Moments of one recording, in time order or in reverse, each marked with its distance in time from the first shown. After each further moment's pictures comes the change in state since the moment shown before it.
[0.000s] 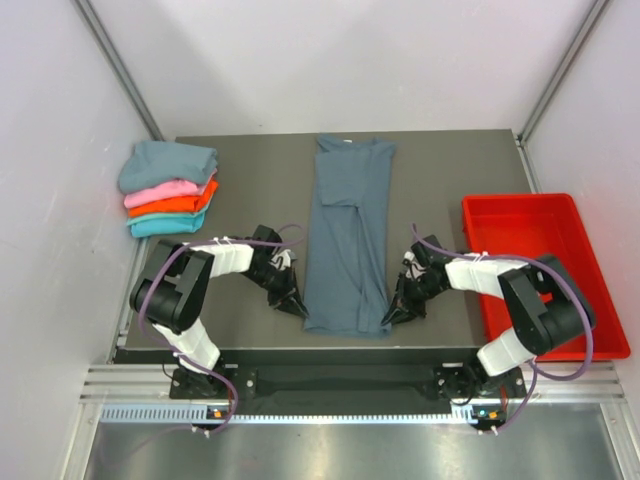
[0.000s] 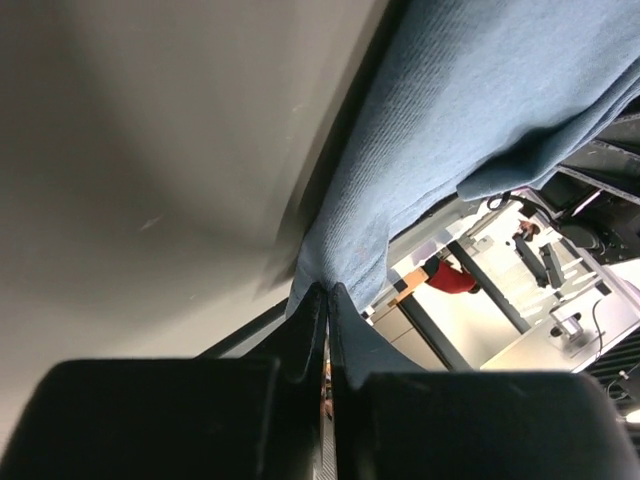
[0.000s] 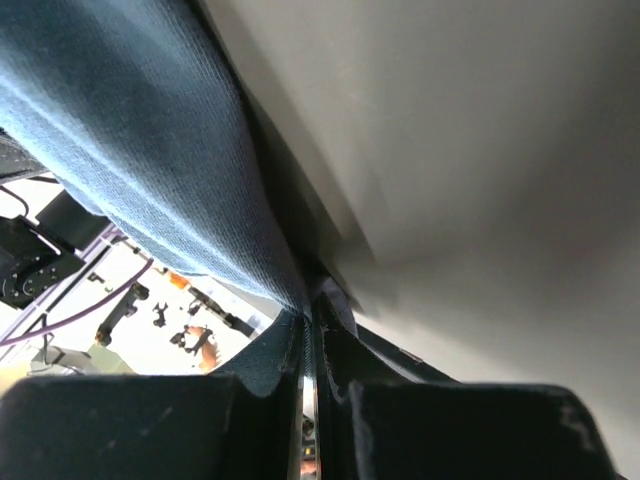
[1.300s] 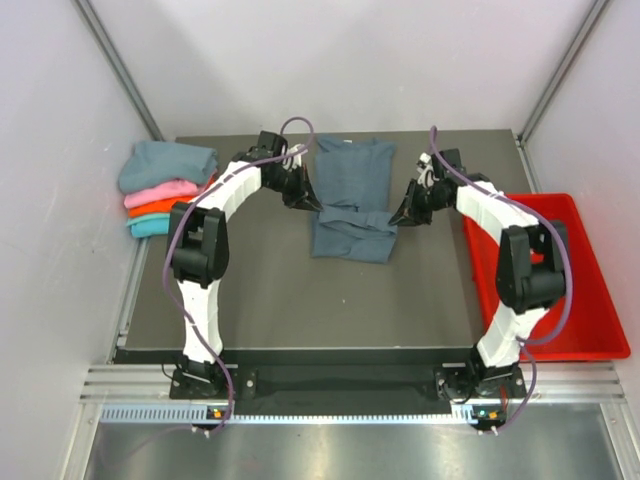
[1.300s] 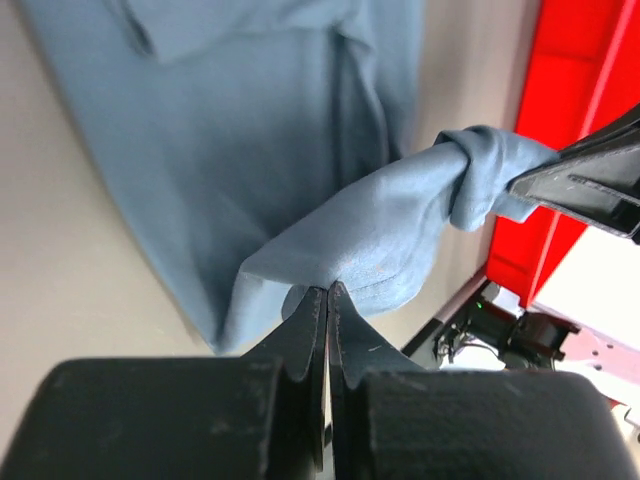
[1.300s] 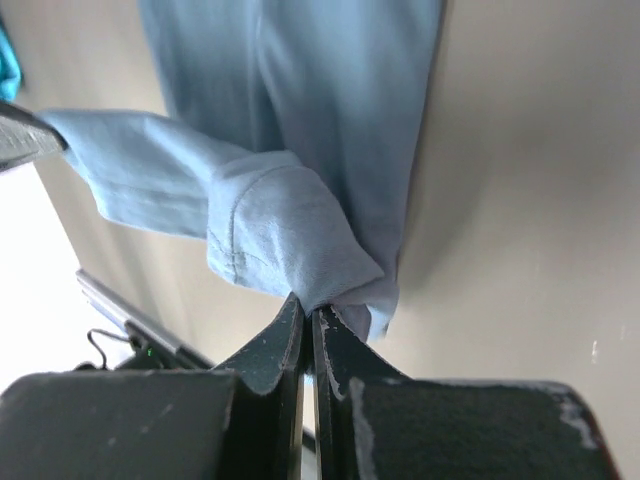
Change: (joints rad) left arm 0.102 0.394 0.972 -0.136 -0.069 0.173; right arm -0.233 0.225 0.694 -0.126 0.140 -0.243
